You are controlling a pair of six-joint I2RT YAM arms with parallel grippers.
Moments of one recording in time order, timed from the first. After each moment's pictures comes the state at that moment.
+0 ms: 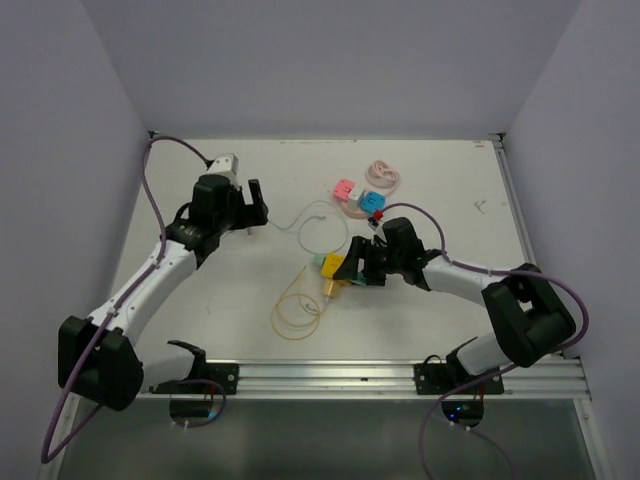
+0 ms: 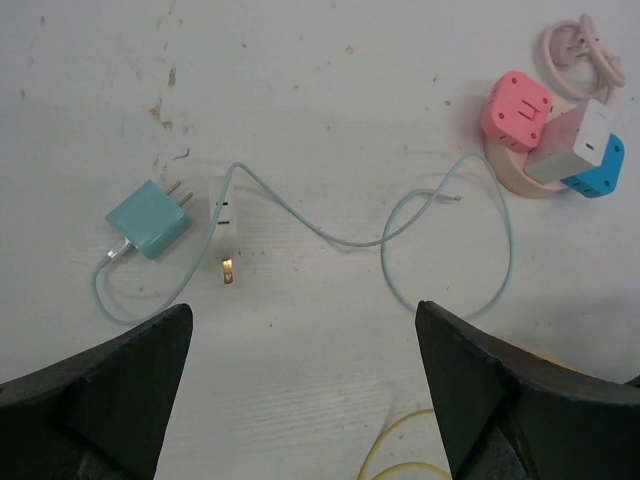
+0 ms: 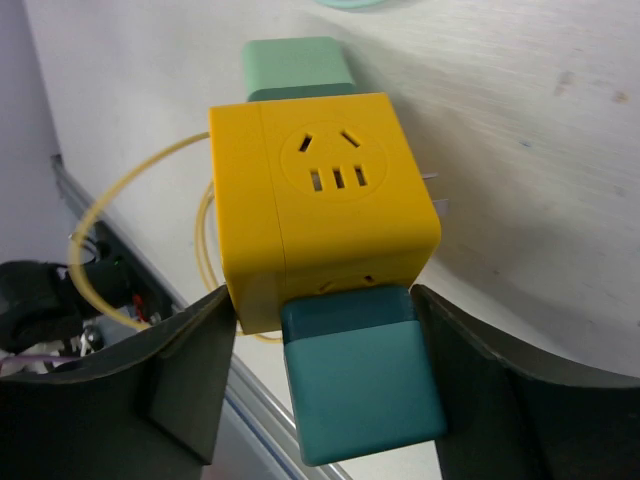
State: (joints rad) left arm -0.33 1.27 0.95 -0.29 -0.10 -0.38; right arm 0.53 1.48 0.64 0.07 -0.48 0.74
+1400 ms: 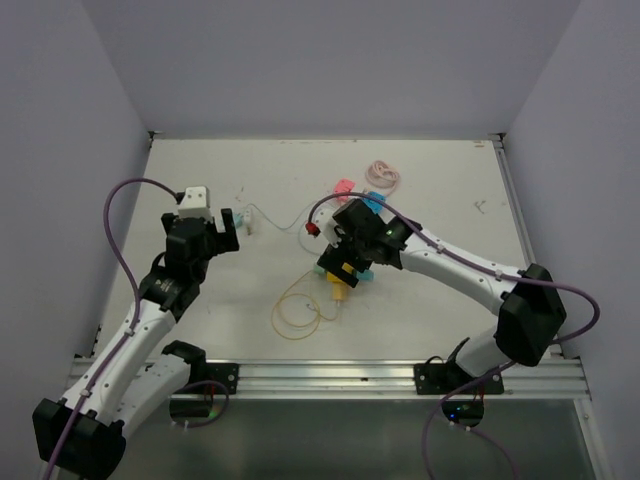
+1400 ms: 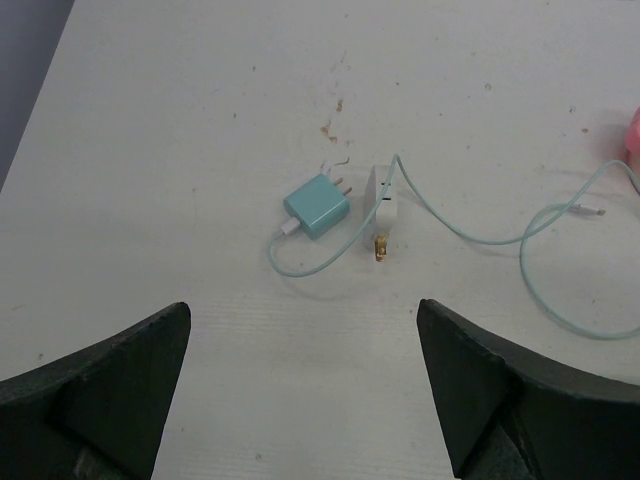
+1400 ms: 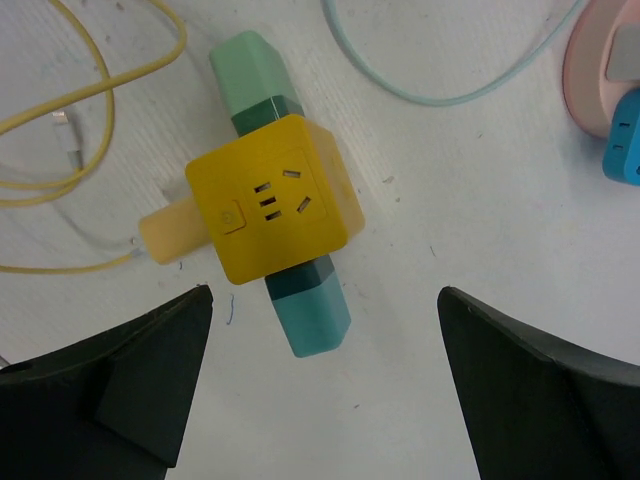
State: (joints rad) left arm -0.33 0.80 0.65 -0.25 -0.38 -0.20; right arm 0.82 1.49 1.17 -0.67 0.08 -0.26
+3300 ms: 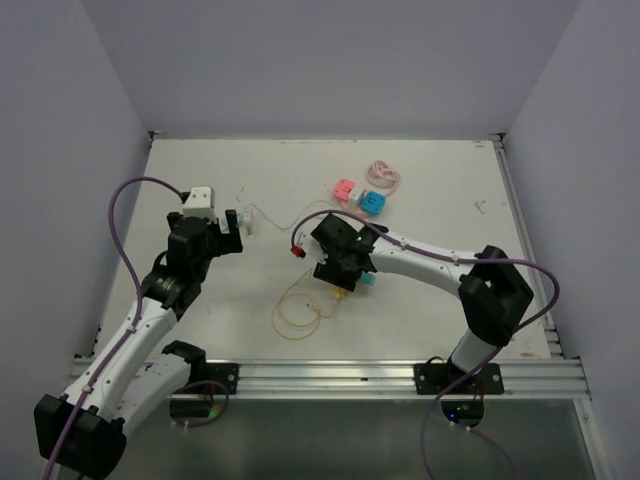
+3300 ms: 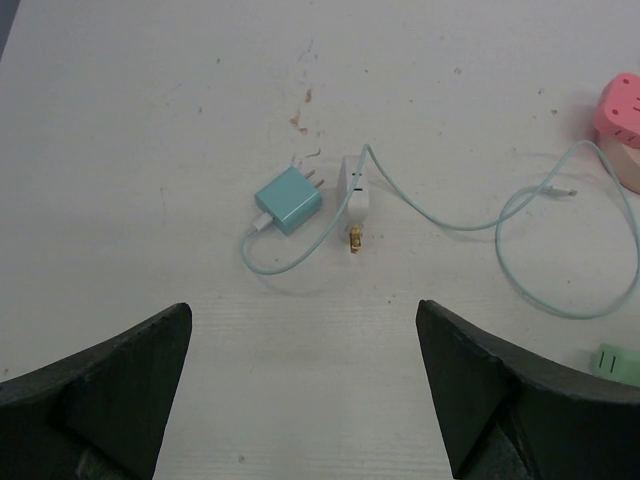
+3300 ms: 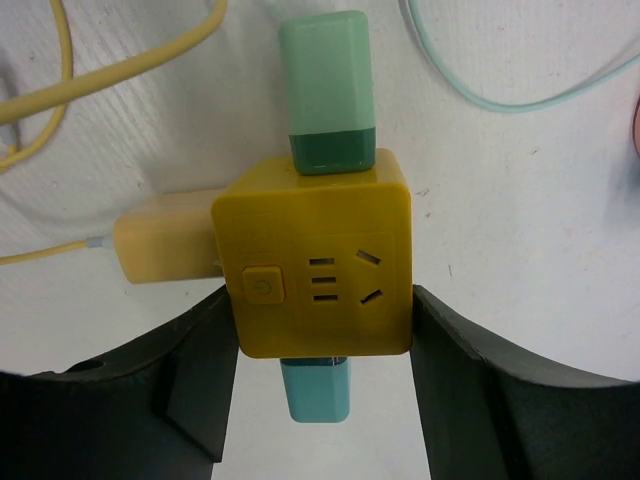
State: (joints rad) left arm -0.33 0.83 0.65 -0.24 -0.34 -0.20; right arm 0.90 1.71 1.23 -0.73 0.18 -0.39
